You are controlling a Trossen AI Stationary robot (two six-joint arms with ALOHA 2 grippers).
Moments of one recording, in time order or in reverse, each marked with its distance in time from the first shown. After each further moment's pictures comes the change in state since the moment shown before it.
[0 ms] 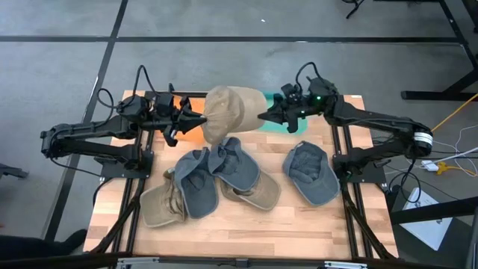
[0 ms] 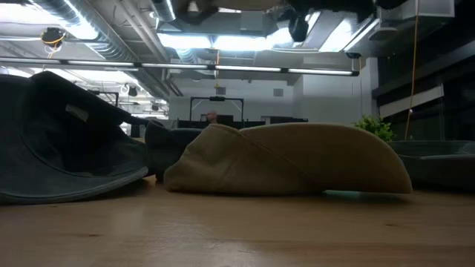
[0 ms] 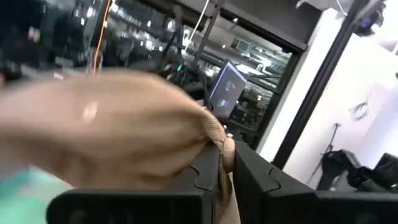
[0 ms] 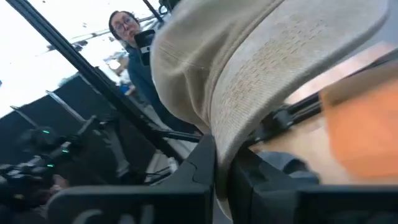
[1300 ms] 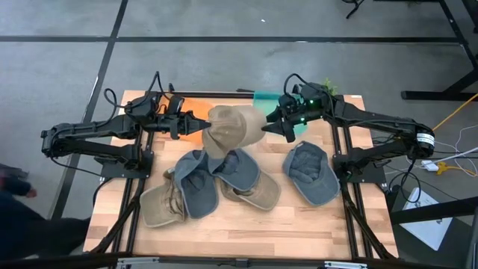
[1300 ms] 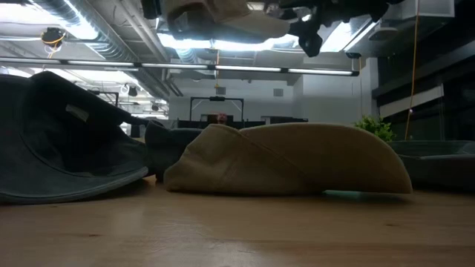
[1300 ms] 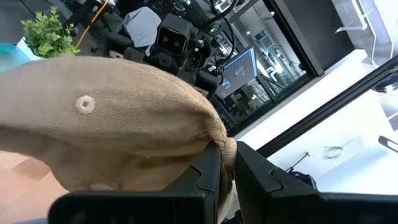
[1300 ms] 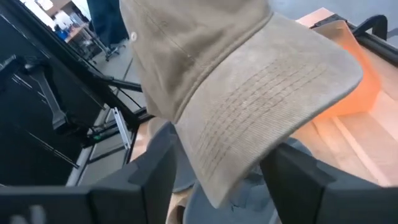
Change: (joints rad) left arm 0.000 0.018 0.000 -0.130 0.001 -0.442; right arm 0.017 -0.025 0.000 -0.346 0.090 -0.276
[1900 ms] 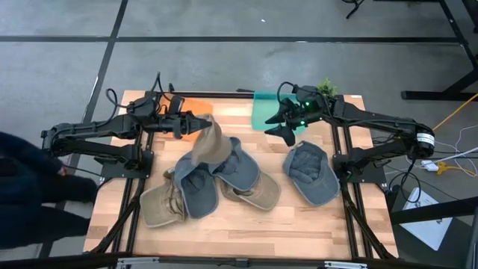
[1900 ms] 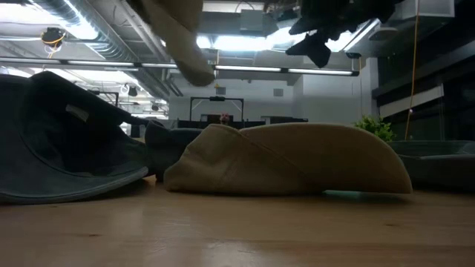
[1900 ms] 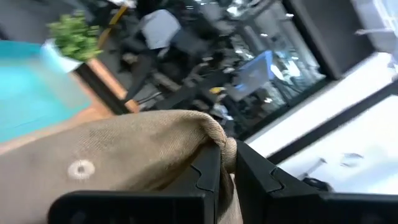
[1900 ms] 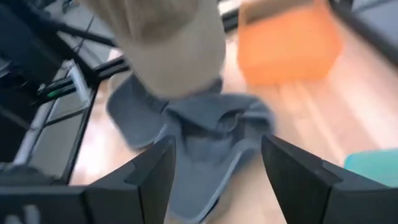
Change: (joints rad) left arm 0.000 0.000 0.000 -0.055 -0.058 0.008; right arm 0.008 -0.001 0.000 -0.169 0.096 -0.177
